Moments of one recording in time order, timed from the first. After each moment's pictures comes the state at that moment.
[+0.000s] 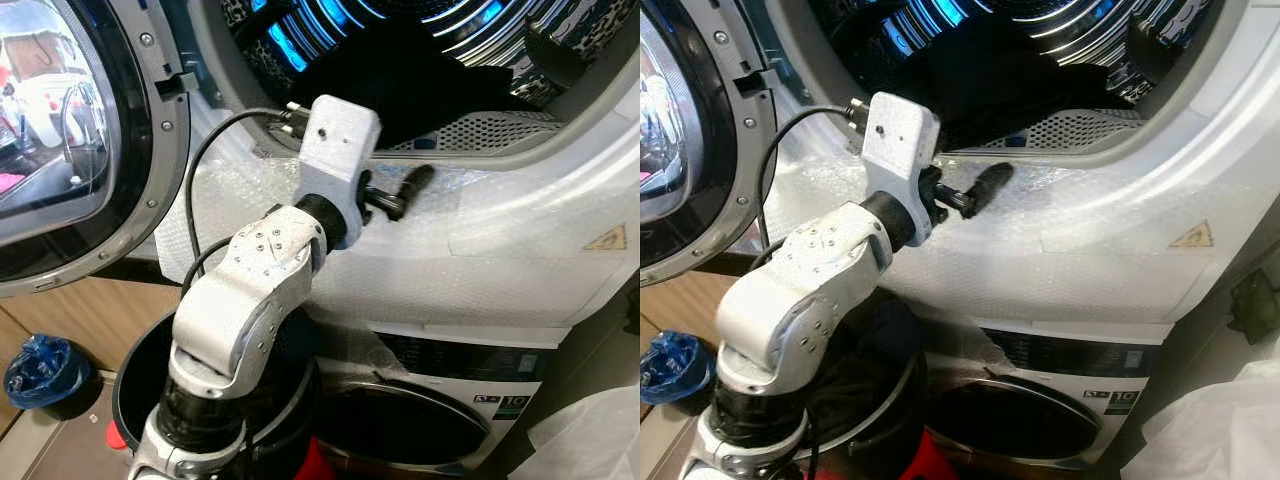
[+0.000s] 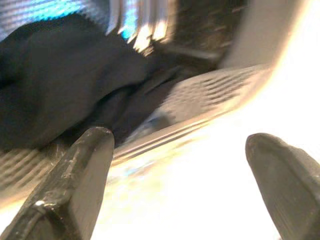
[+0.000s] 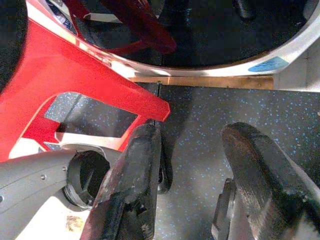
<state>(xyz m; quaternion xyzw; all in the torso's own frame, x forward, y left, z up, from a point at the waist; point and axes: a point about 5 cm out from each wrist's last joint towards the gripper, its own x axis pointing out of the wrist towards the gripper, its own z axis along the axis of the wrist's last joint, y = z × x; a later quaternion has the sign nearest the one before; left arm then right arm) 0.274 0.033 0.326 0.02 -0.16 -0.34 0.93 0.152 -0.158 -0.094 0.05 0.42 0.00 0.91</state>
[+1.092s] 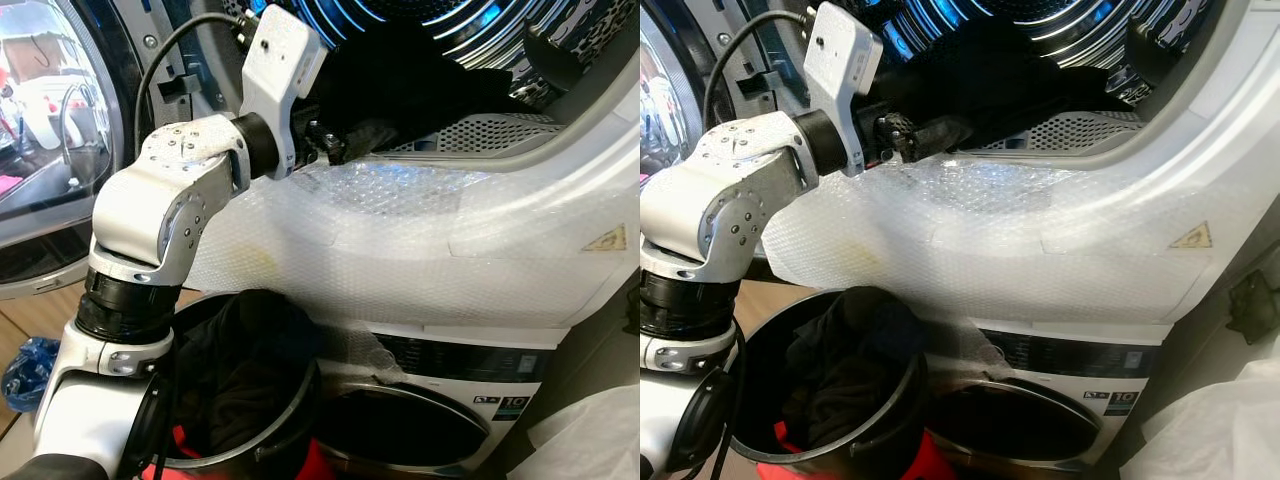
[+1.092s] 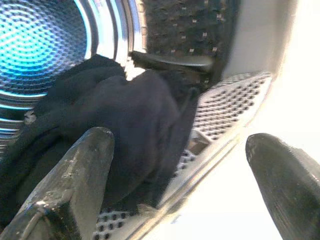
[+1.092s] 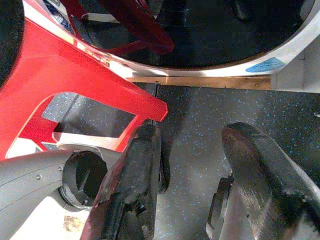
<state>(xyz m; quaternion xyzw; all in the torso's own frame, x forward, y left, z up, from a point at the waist) 0.318 0.083 0.368 0.11 -0.16 -0.42 0.89 0.151 -0.162 -0.094 0.05 0.42 0.00 0.91</state>
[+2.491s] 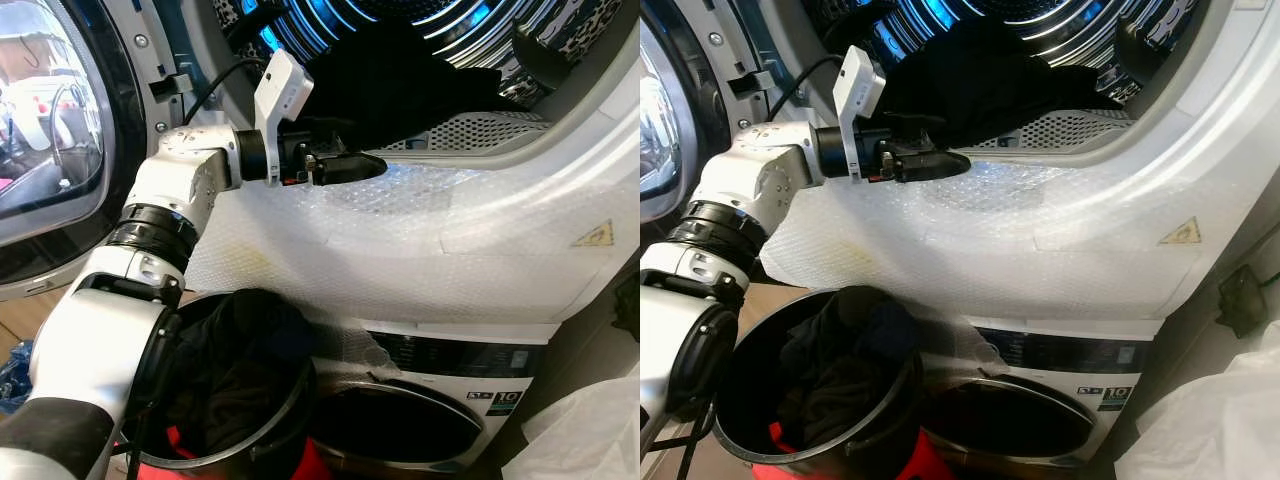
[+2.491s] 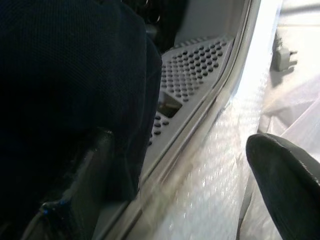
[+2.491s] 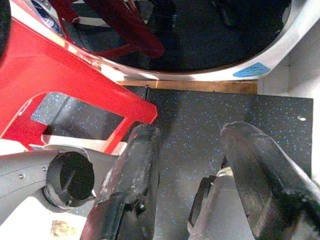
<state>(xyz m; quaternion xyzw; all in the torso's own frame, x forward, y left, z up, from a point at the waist) 0.392 0.090 0.340 0.07 -0.09 -0.57 0.81 0.141 -0.177 -0.095 0.03 0.41 -0.01 0.91</state>
